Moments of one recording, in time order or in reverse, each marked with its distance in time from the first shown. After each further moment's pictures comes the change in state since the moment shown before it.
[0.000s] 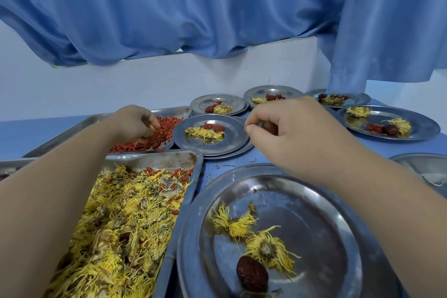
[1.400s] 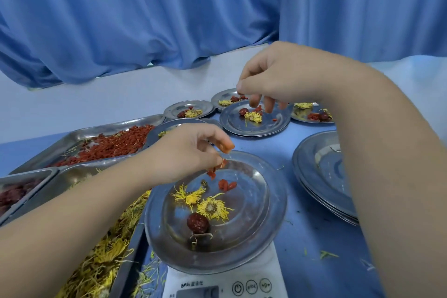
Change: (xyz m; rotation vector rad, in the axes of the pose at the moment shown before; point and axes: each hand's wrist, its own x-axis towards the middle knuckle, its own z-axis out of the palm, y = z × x) left_hand -0.179 0.182 0.053 -0.309 -0.354 0.460; right_hand -0.020 0.006 -0.110 0.091 -0.117 0.265
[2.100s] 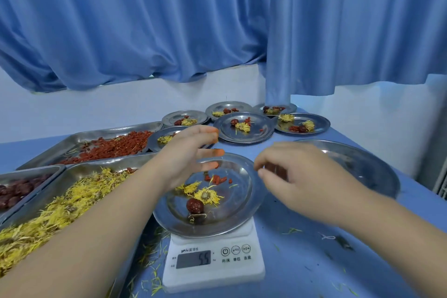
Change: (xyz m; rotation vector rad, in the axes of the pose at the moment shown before) left_hand -0.014 0.008 0.018 -0.782 0.175 -0.183; right_hand -0.129 0.021 0.043 -0.176 0.117 -0.193
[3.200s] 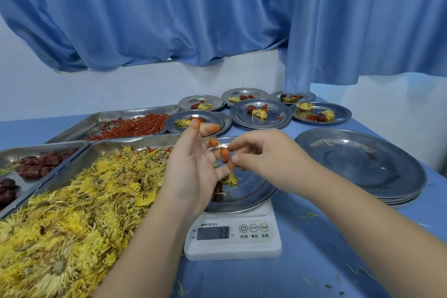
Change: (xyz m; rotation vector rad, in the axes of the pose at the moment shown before) left_hand -0.070 -0.025 0.022 -0.553 0.135 0.198; right_hand 0.041 -0.026 0.050 0.545 -0.107 0.156
